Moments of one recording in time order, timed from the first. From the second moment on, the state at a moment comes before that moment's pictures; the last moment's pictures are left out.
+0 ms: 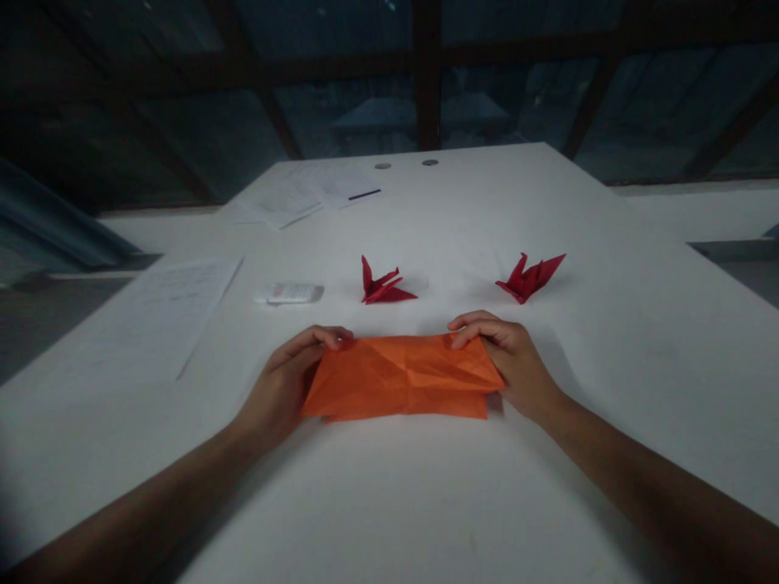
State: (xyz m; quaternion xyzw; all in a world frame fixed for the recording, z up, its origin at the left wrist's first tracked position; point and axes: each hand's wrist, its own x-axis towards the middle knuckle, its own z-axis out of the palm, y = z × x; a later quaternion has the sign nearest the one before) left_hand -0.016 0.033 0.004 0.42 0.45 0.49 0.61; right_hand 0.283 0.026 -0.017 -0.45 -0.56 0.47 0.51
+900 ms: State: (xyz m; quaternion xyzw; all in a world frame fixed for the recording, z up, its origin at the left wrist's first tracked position) left_hand -0.017 0.025 0.001 0.47 0.45 0.46 0.60; right_hand 0.271 0.014 -0.005 -0.46 -0.68 0.43 0.37
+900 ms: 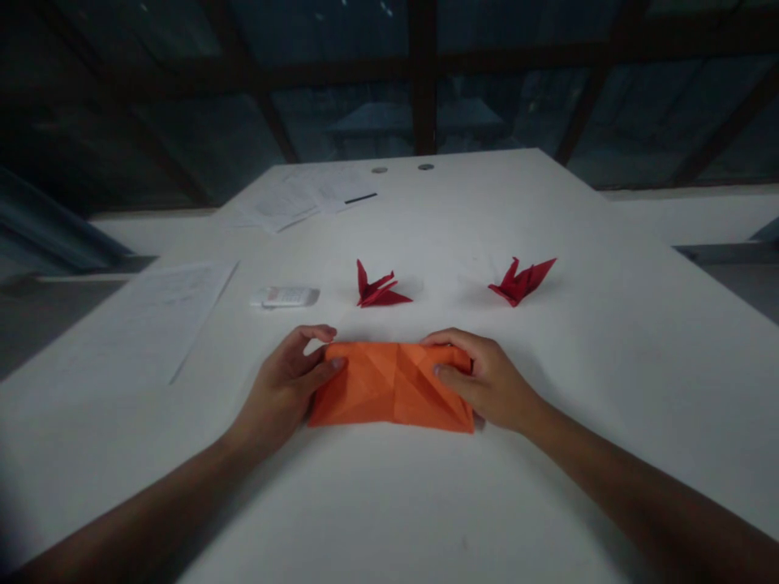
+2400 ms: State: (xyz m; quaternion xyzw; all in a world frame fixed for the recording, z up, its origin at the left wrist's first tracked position) left_hand -0.007 -0.013 0.000 0.77 0.28 0.34 0.45; right_hand 0.216 -0.057 0.030 -0.33 -0.79 0.33 0.40
